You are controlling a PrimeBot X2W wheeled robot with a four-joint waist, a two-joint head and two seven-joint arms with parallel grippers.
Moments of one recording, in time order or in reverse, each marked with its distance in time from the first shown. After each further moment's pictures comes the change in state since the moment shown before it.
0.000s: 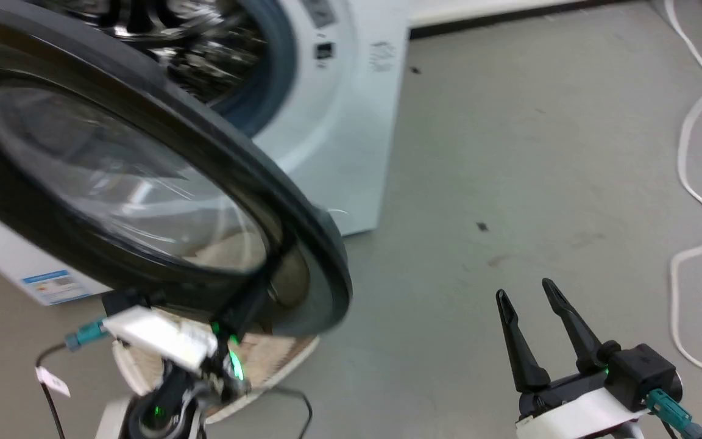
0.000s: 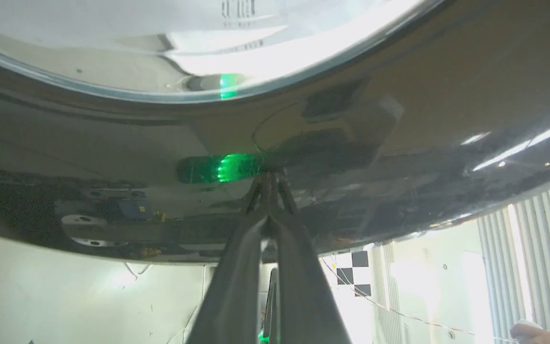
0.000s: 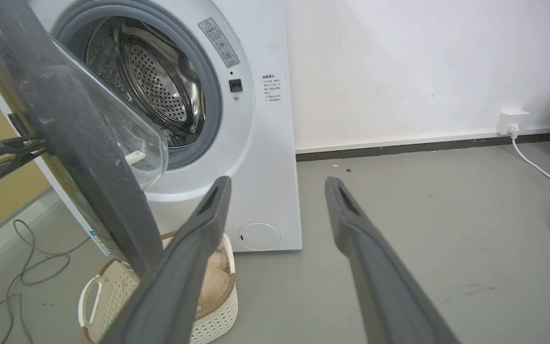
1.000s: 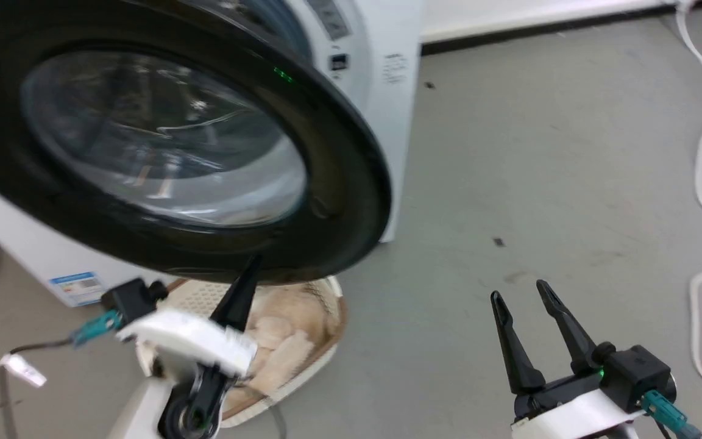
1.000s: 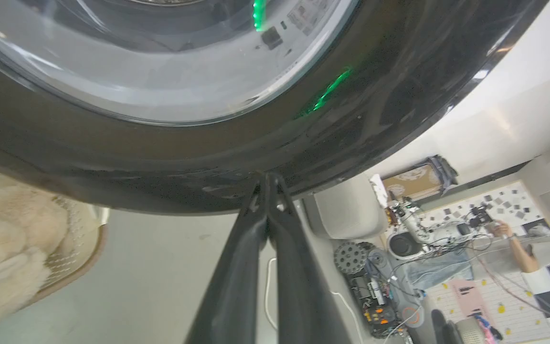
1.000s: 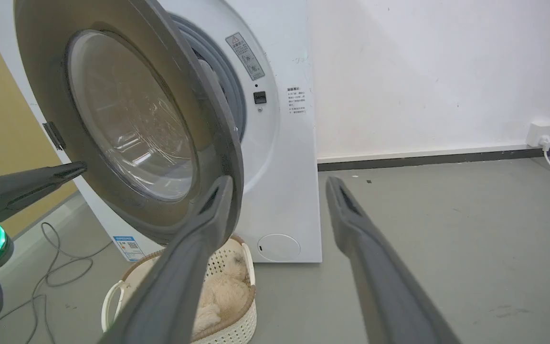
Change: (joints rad) left arm -0.138 0.140 -0.248 0.235 0.388 -0.026 -0.466; right arm 0.001 0.009 0.007 0.001 0.003 0.000 0.000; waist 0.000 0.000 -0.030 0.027
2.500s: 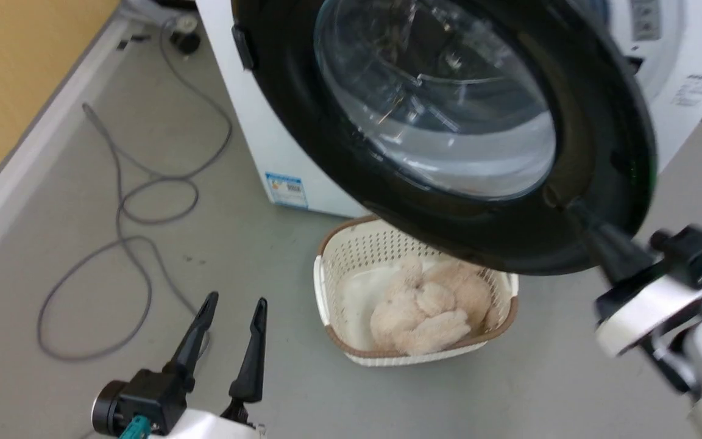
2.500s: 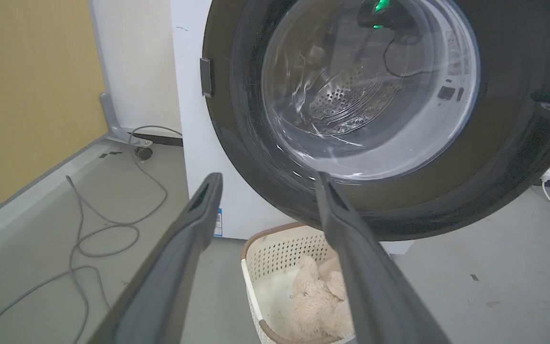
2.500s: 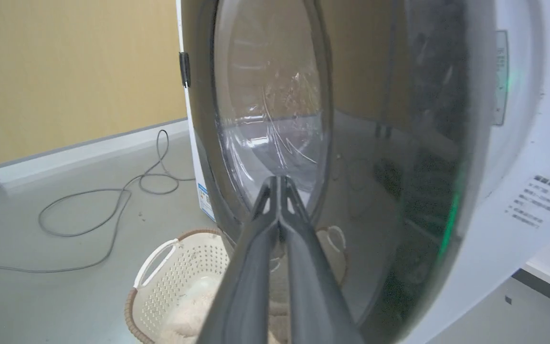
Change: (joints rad) left arm 0.341 -0.115 0.168 -0.333 0.996 0.000 -0.241; right arm -0.377 -0.398 0.198 0.210 0.161 0.000 0.035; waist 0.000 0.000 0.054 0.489
